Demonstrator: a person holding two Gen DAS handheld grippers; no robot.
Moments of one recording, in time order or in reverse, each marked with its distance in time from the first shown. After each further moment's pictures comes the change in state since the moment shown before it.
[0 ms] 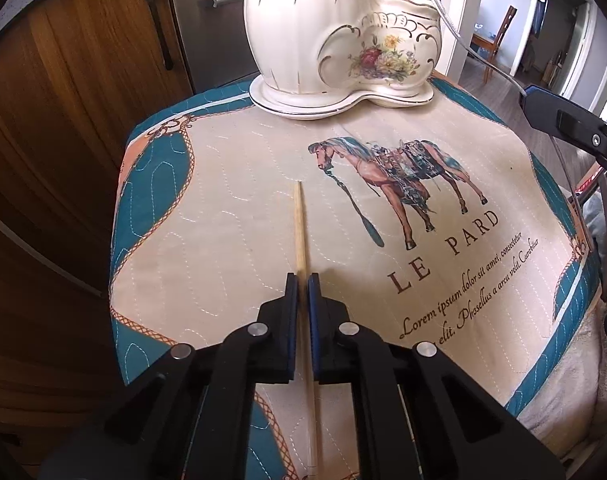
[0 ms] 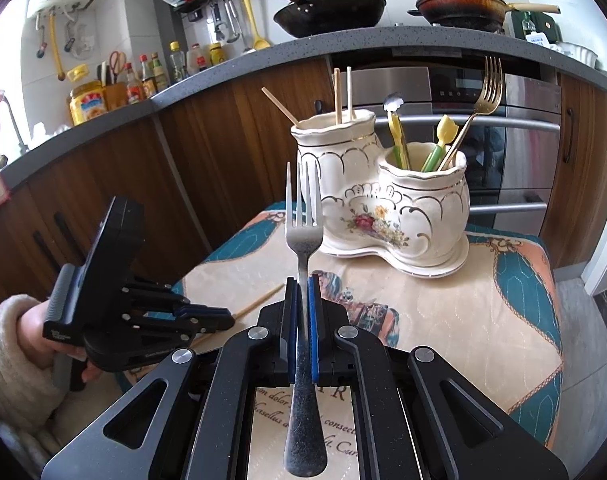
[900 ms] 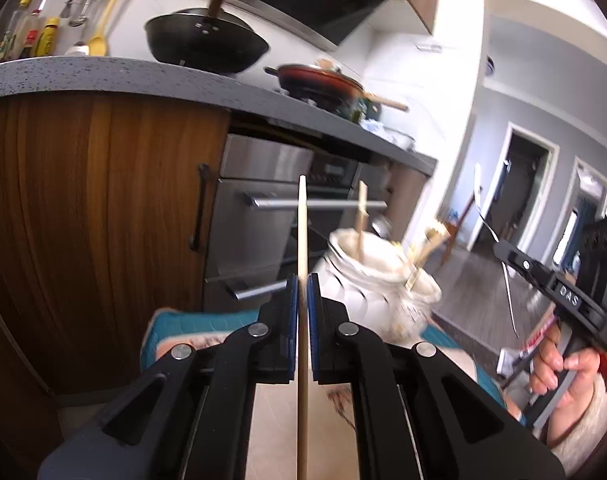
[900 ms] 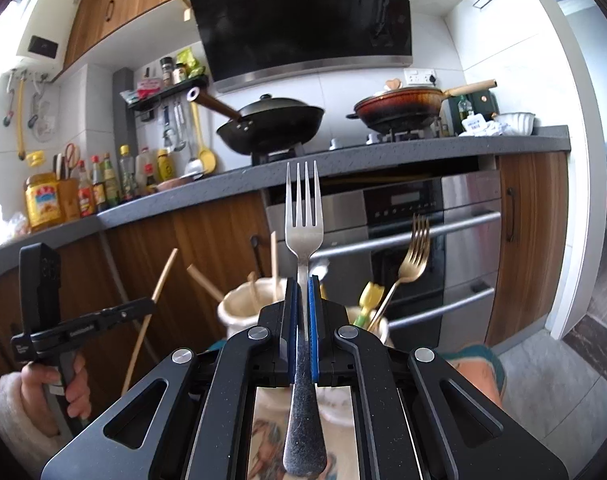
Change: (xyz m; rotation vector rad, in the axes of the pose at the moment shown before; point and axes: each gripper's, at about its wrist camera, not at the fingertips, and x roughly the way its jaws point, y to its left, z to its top) left arm -0.078 0.102 0.081 -0.236 -0.656 -0.198; right arm -0.021 -0.031 0.081 0.063 -0.386 -0.212
